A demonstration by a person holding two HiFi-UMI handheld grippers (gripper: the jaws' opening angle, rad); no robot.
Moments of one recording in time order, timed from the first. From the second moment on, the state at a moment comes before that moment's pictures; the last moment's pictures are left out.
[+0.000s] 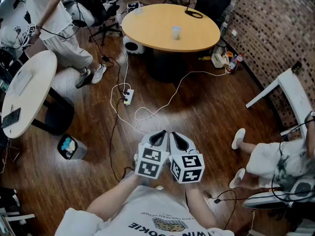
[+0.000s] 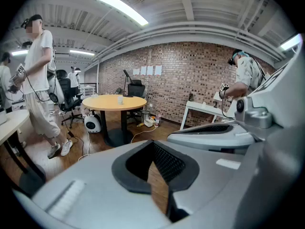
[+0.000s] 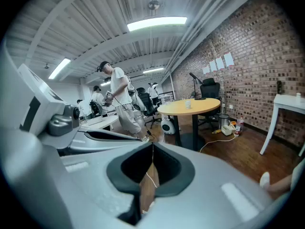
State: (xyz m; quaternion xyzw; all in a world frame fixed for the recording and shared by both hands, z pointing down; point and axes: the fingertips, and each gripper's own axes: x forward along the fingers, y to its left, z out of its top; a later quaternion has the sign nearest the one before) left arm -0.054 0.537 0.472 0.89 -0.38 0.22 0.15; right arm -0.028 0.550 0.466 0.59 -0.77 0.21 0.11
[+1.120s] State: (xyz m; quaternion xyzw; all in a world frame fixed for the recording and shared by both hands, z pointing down) left arm -0.039 0.163 0.481 0.90 -0.34 0.21 0.17; right arm -0.018 0.179 0.477 0.60 -0.76 0.21 0.12
